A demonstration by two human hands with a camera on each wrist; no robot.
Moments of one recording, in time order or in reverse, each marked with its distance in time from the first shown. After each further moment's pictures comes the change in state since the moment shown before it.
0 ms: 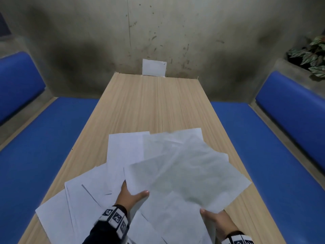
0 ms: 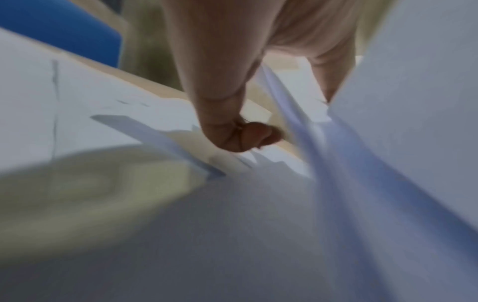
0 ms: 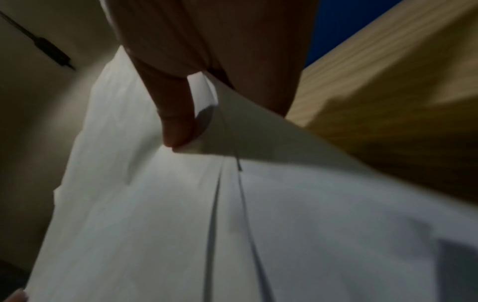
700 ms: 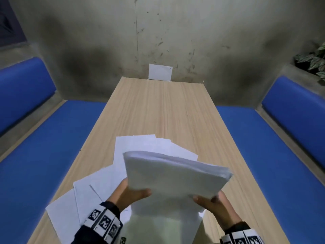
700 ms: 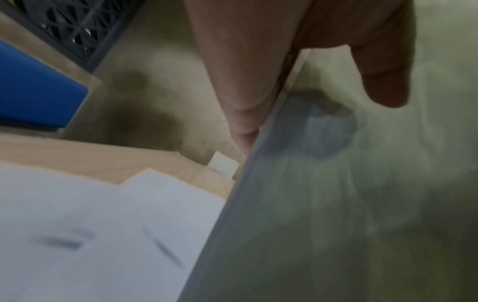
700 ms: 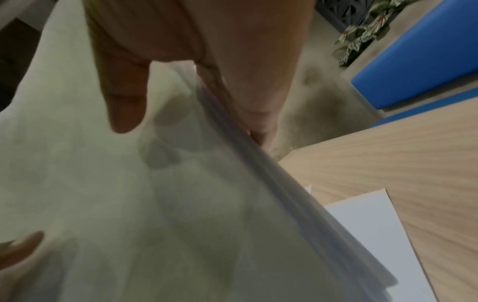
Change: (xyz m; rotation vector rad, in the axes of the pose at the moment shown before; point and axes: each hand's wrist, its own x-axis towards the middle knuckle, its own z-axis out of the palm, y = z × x) left_hand -0.049 0.067 -0.027 -0.030 -0.271 0.232; right_hand -0.034 -0.067 0.047 -0.197 -0.293 -0.339
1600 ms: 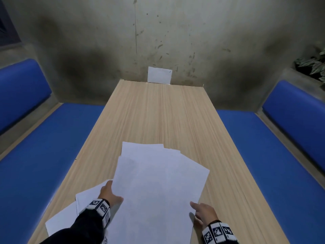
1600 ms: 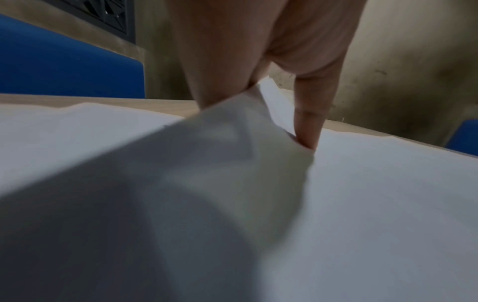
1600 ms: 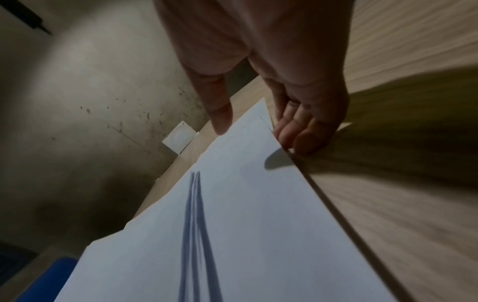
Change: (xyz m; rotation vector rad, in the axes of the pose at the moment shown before) left_hand 0.081 -0.060 -0.079 0.589 0.311 -0.457; right_hand 0.080 0.084 0.007 0.040 0.432 0.740
